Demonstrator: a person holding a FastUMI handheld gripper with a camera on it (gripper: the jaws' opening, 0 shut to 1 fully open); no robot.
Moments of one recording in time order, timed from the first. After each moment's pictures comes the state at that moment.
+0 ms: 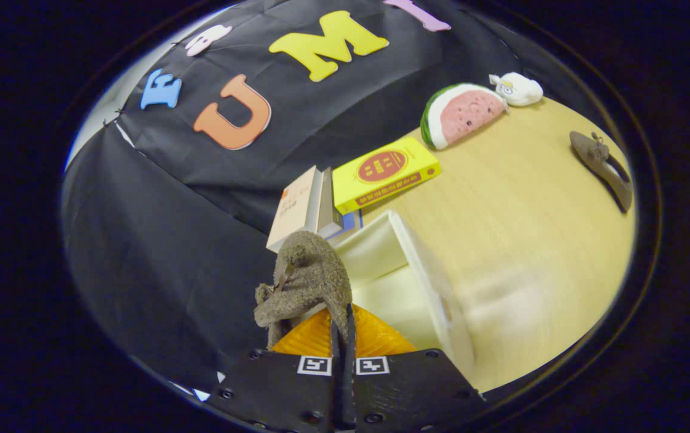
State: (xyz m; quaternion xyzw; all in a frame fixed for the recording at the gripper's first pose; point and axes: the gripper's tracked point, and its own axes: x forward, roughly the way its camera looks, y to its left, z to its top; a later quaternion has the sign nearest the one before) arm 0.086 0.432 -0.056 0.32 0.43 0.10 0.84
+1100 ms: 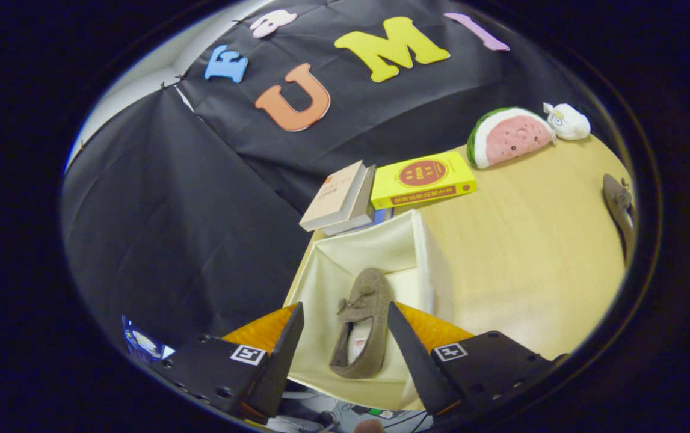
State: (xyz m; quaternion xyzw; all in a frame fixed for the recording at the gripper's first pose) arm 0.054 0.363 -0.018 0.22 0.36 0.24 0.87
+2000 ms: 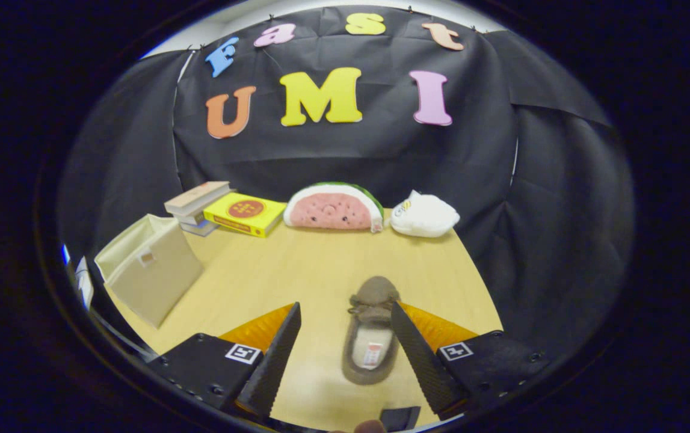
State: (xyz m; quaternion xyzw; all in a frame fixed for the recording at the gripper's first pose) arm 0.097 -0.085 -0.072 -0.03 0.30 0.06 0.95
